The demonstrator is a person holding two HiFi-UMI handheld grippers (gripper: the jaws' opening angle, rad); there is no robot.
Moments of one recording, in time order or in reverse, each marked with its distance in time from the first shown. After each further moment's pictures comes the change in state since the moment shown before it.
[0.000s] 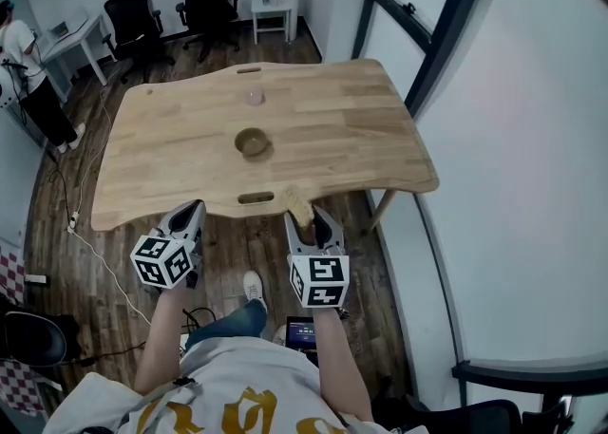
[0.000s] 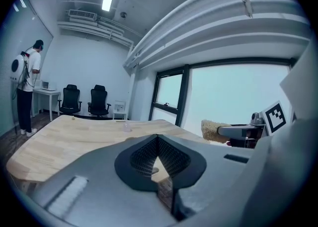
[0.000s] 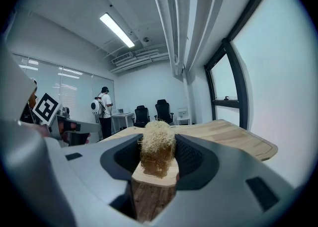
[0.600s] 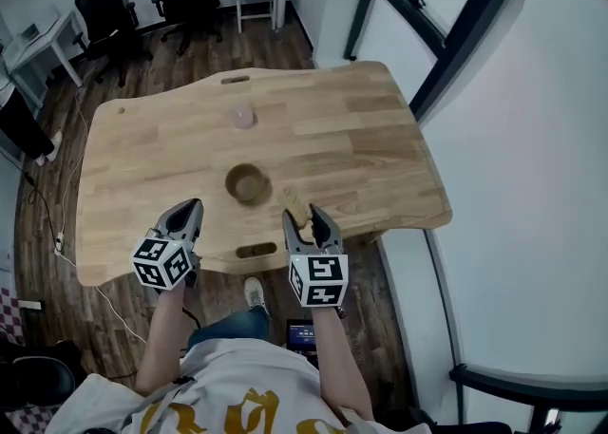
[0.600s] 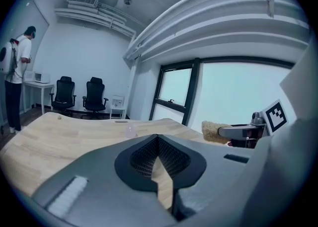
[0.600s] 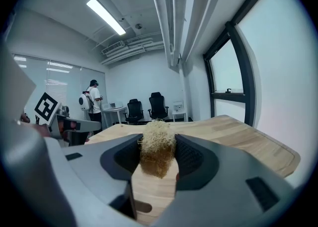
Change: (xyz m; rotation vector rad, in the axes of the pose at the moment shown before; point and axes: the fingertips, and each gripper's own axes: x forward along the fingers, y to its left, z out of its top) left arm 0.181 0.119 0.028 -0.027 0.051 -0.039; right arm 0.200 -0.058 0.011 0.013 0.086 -0.049
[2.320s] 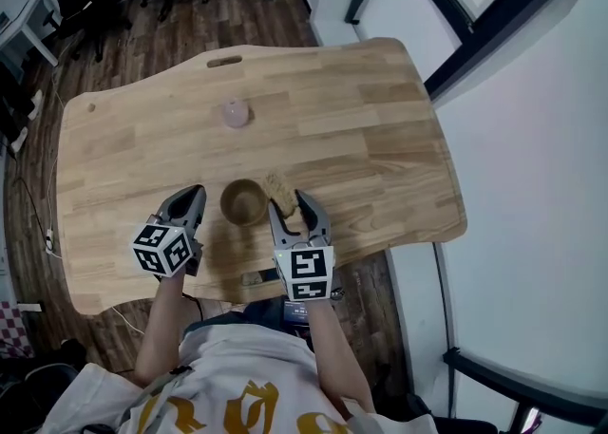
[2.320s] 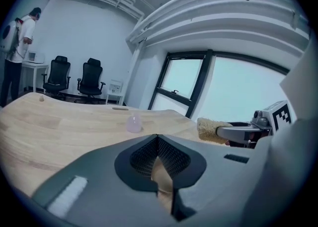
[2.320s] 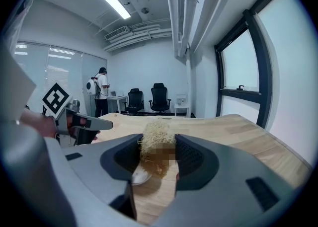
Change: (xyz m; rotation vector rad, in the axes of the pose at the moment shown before) left arm 0.140 0.086 -0.030 -0.099 0.128 -0.068; right arm 0.154 -0.008 -0.017 -0.083 0.095 0.013
